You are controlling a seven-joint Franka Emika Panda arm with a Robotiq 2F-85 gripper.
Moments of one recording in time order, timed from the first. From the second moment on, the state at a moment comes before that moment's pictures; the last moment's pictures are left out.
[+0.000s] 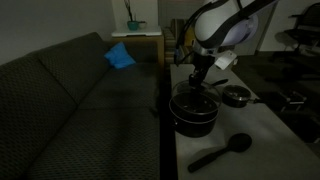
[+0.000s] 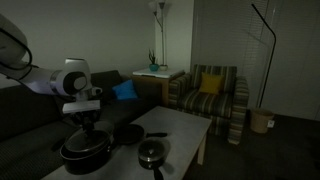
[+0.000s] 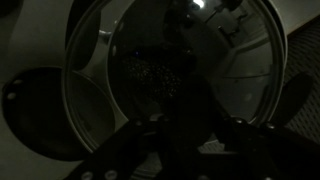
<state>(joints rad) 0.23 1.48 0.14 -0.75 -0.12 2.32 -0.42</state>
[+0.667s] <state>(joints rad) 0.21 1.50 0.18 -0.80 -0.05 2.44 -0.42</state>
